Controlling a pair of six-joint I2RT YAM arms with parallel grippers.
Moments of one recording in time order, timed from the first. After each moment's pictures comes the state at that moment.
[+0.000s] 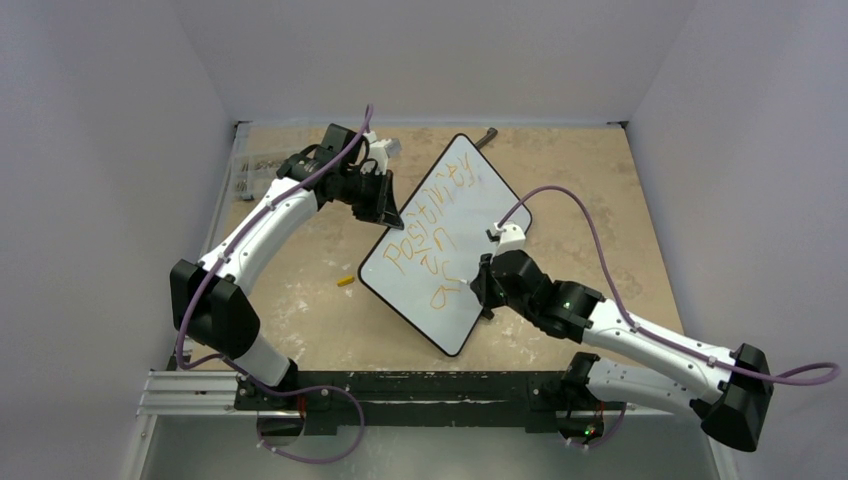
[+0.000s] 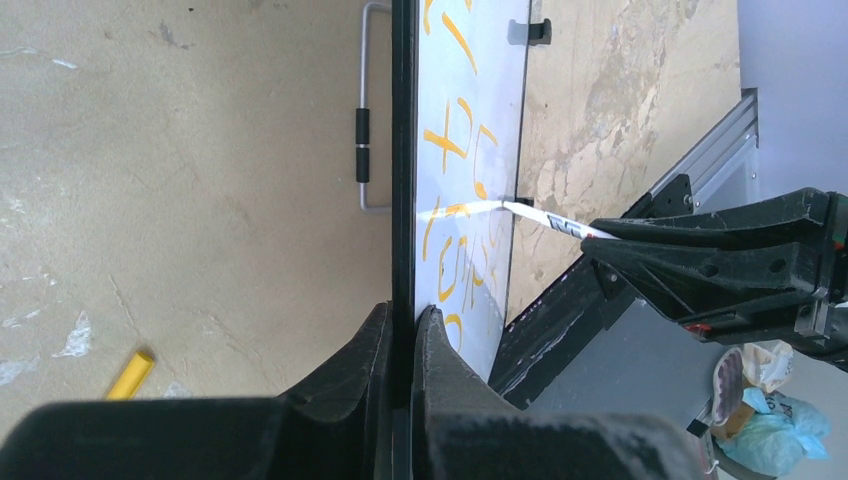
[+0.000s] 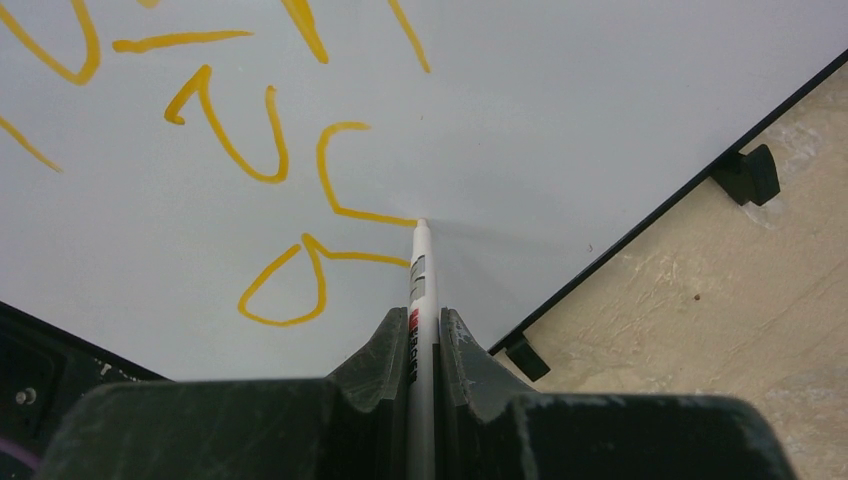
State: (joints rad) left arm -0.43 1.58 1.49 -0.86 0.50 -0.25; right arm 0.95 0.95 0.70 -0.45 0.36 0.60
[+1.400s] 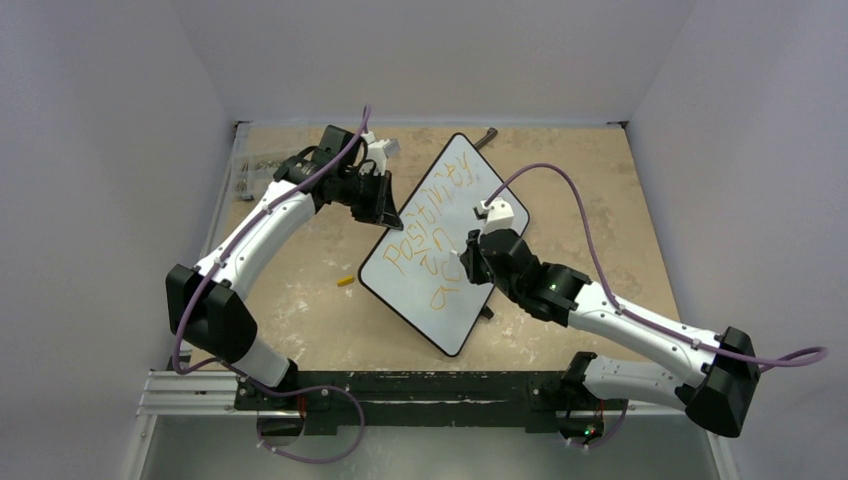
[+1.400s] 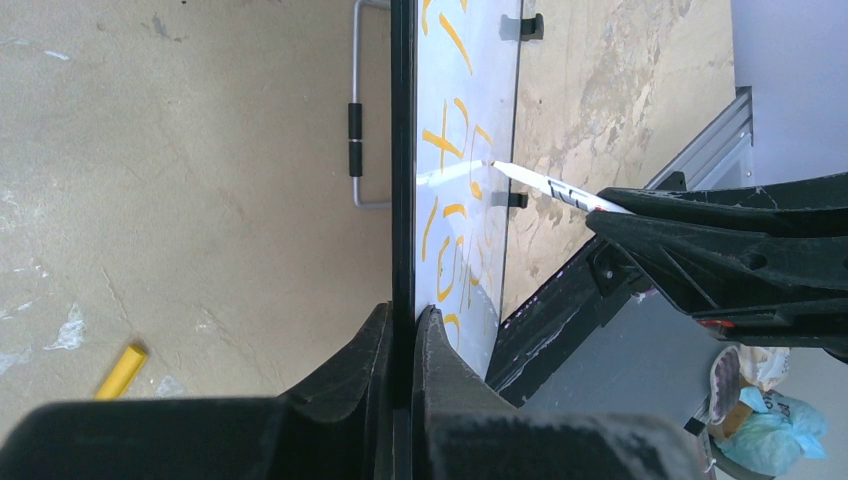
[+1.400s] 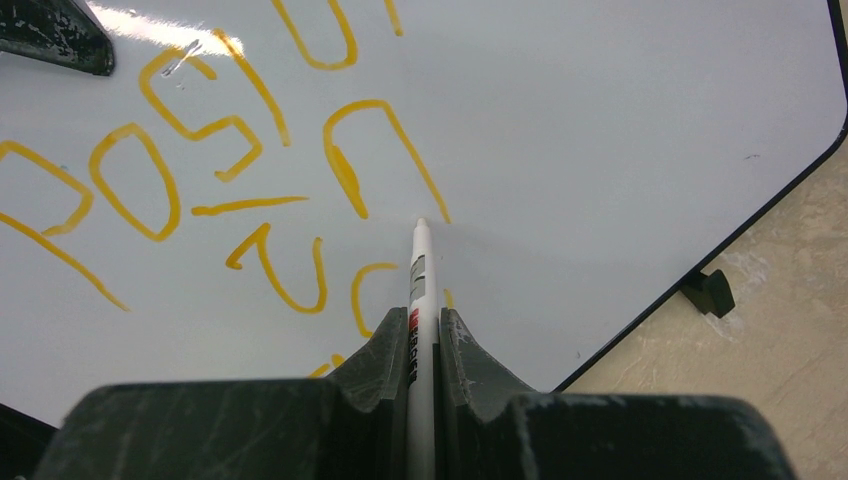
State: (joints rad) left arm -0.43 1.56 1.47 -0.85 0.50 -0.26; right arm 0.92 1.07 0.83 -0.33 0.41 0.48
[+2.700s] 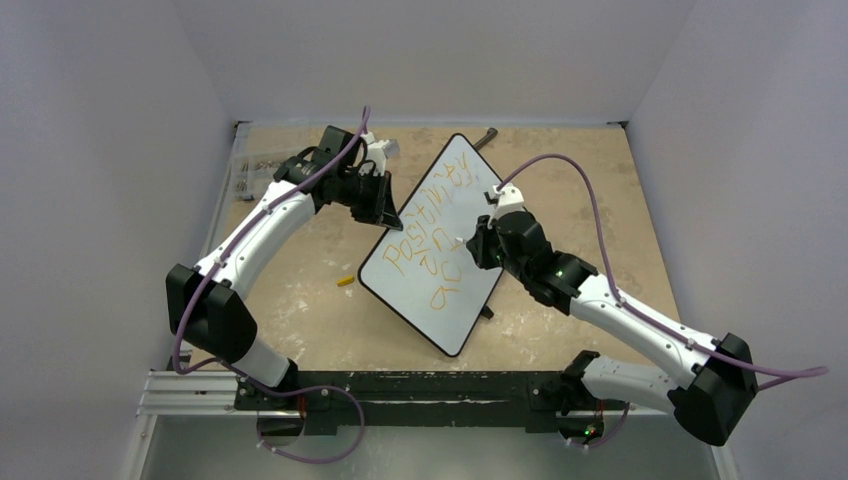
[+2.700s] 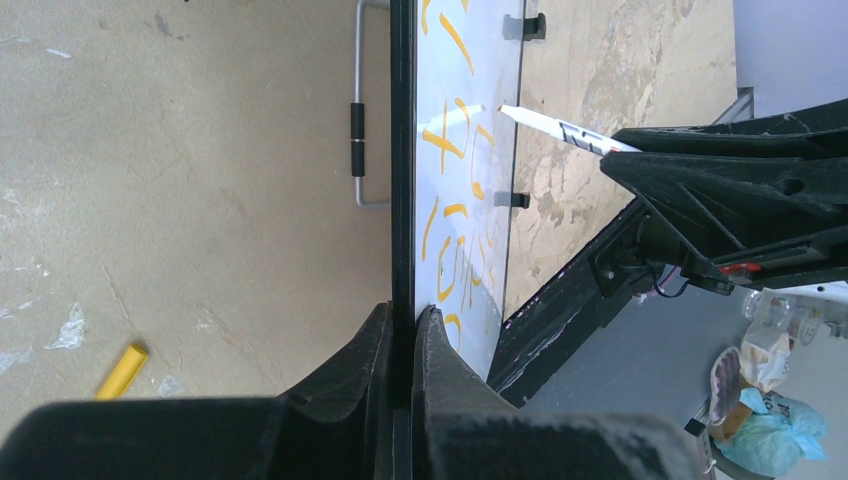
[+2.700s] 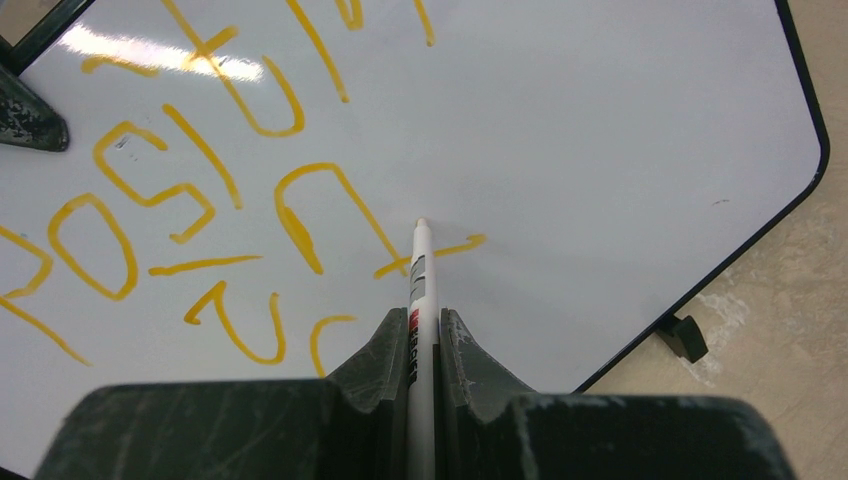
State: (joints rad) left arm -0.43 1.56 1.47 -0.85 0.50 -0.26; right arm 0.75 1.08 0.82 -0.26 0.25 0.40
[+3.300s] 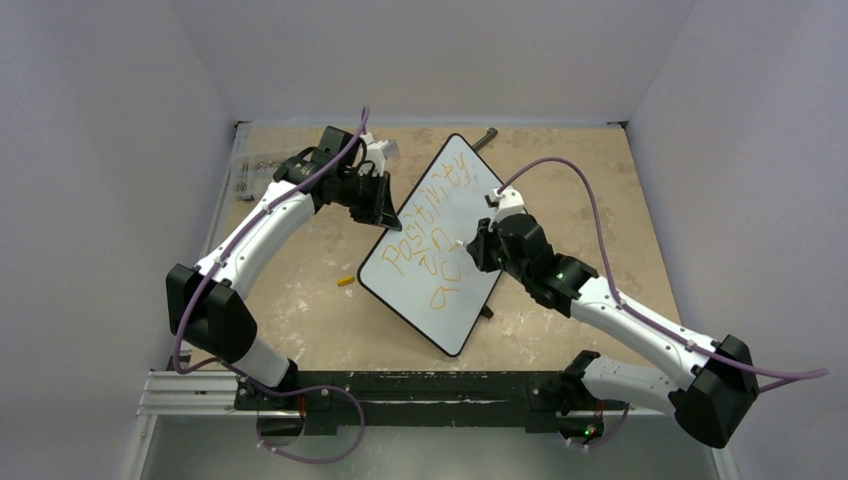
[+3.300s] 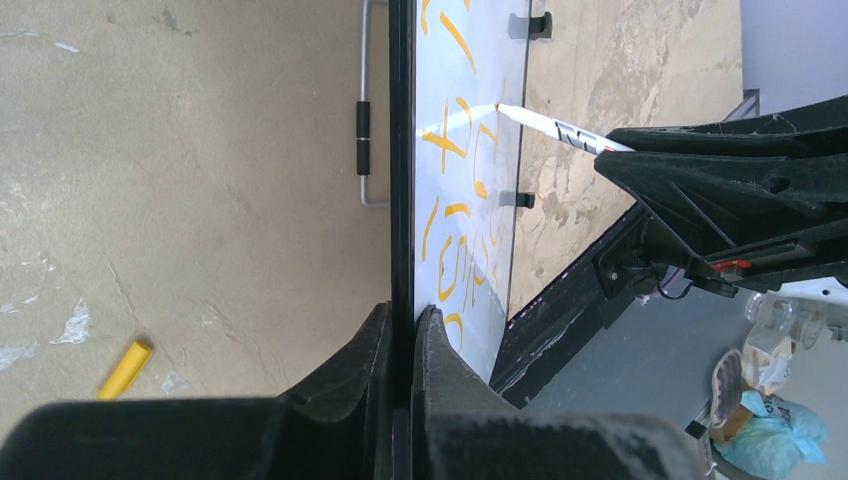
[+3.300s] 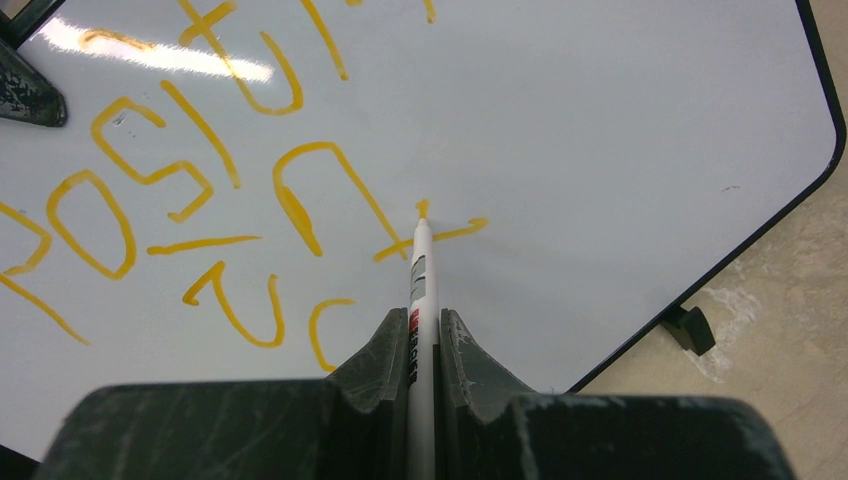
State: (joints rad) left arm -0.42 1.56 1.46 -0.85 0.49 -0.26; right arm 0.75 1.07 0.79 -0.25 0.21 0.40
